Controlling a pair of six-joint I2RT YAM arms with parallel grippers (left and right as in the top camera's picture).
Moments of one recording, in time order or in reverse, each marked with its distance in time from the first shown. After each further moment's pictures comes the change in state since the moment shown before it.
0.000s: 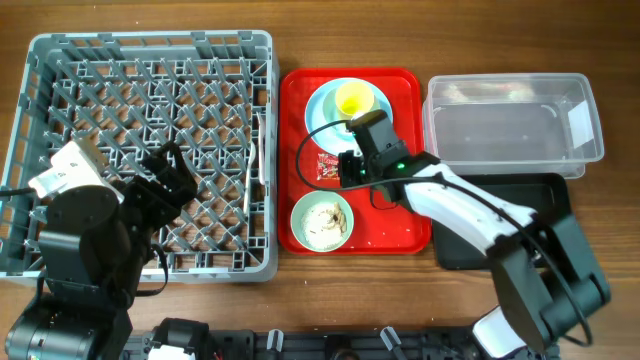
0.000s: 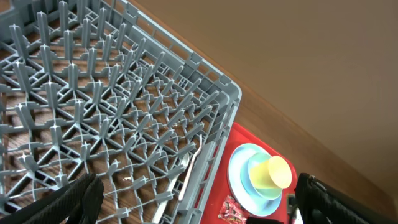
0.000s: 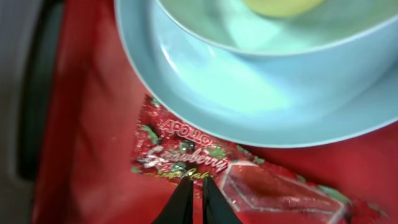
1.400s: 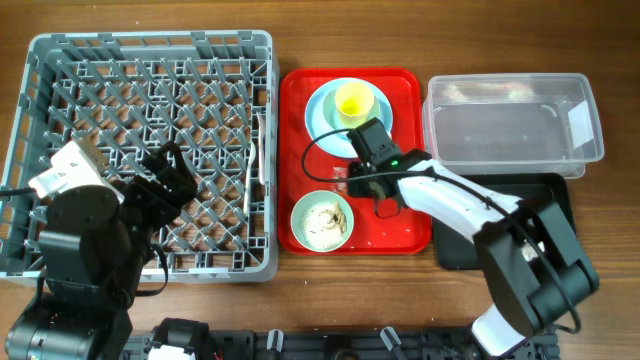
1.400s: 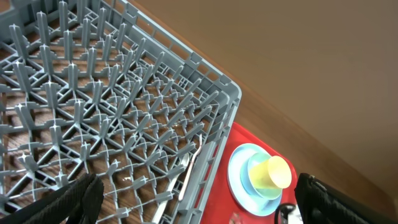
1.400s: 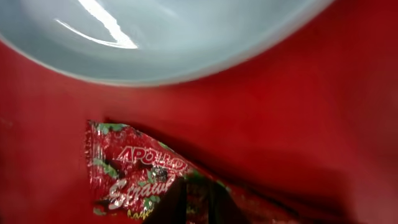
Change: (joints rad) left arm 0.000 0.000 0.000 0.001 0.000 0.000; right arm -0.002 0.037 0.022 -0.236 0.119 0.128
